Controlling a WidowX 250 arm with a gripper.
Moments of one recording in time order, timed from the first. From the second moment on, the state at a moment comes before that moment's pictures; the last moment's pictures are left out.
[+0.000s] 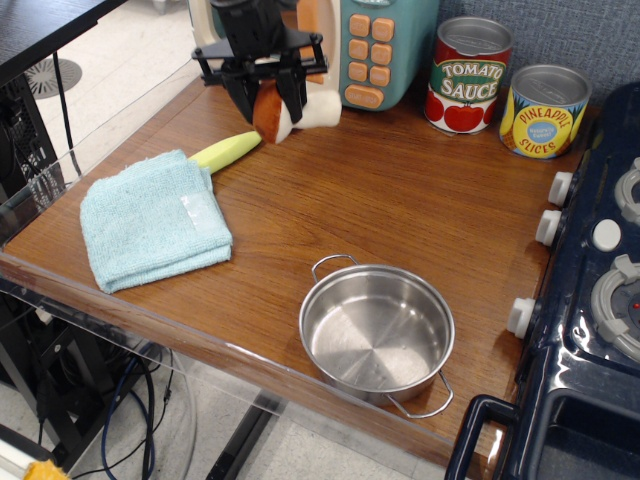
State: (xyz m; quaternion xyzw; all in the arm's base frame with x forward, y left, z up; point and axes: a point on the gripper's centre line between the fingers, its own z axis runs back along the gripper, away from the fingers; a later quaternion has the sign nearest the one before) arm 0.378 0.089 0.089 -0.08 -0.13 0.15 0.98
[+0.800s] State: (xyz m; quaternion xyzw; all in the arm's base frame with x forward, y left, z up) arm 0.261 -0.004 0.089 -0.11 -0.12 -0.03 0.99
